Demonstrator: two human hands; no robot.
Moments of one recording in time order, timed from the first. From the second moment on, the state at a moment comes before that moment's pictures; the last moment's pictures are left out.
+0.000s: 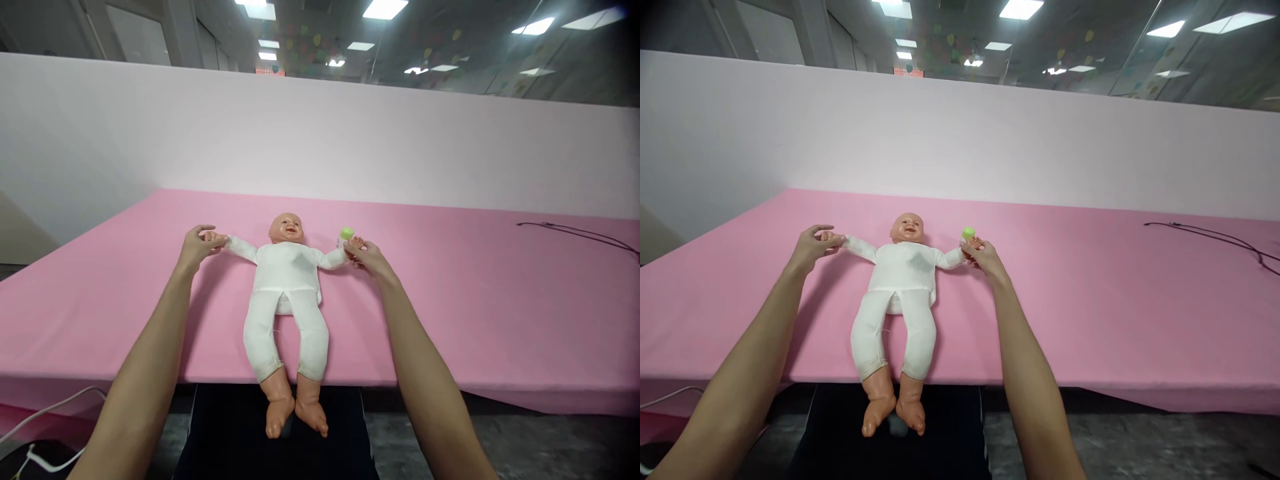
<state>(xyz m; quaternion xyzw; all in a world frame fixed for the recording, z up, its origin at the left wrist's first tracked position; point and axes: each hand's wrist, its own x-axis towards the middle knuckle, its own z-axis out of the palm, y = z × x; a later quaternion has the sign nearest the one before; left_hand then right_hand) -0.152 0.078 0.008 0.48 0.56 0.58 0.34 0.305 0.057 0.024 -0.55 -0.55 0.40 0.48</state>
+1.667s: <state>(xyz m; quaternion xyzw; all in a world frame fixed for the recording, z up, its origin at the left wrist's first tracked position) -0.078 0.100 -0.037 0.57 0.43 0.55 0.43 0.267 0.097 -0.043 -0.48 -0.59 0.43 0.49</state>
